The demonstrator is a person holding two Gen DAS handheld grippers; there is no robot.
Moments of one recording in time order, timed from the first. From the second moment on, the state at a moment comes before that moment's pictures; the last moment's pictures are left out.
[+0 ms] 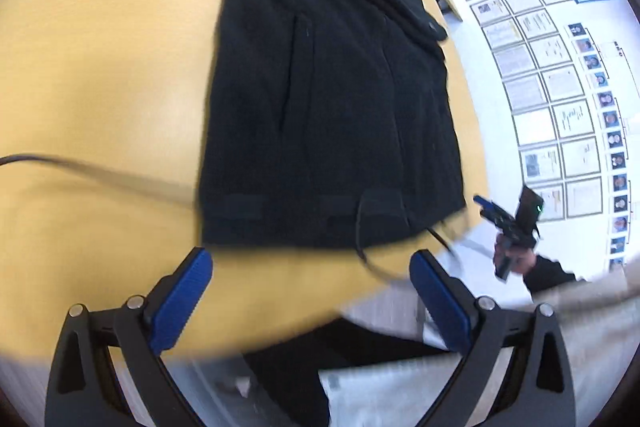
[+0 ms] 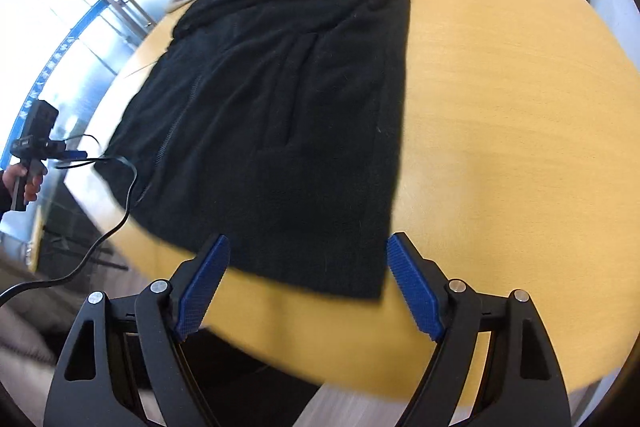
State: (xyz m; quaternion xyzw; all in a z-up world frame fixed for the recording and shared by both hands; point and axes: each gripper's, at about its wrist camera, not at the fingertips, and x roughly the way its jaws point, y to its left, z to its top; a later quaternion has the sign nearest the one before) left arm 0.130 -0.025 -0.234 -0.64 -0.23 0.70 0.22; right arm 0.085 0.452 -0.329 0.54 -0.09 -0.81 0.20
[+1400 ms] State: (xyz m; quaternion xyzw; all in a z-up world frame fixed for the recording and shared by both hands) left arm 0.152 -0.062 -0.301 -0.68 -0.24 0.67 0.18; right arm 0.085 0.384 -0.336 0.58 -0.11 -0.77 0.24
